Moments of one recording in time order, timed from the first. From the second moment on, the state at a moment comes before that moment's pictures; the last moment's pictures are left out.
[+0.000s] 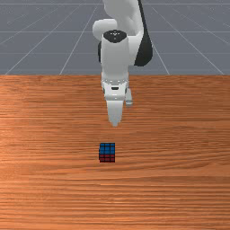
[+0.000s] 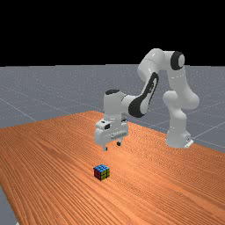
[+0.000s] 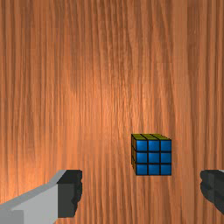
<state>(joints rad) 0.00 0.39 0.00 -1.96 0.00 2.36 -0.79</state>
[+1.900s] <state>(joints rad) 0.11 0.39 -0.19 -1.92 0.08 2.23 0.36</state>
